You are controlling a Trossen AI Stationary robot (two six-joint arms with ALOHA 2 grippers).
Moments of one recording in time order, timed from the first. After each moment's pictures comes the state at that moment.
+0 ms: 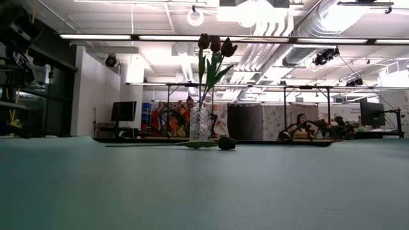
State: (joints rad) left arm -1.14 0.28 0.03 0.48 -0.78 -0.31; right arm 0.11 1.66 2.02 -0.69 0.21 0.55
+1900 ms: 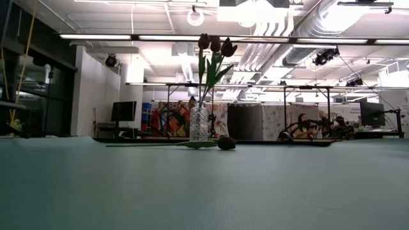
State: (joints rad) left arm -0.56 0.84 1.03 0.25 -0.88 -0.13; right arm 0.03 1.66 2.20 -0.99 -0.05 -0.11
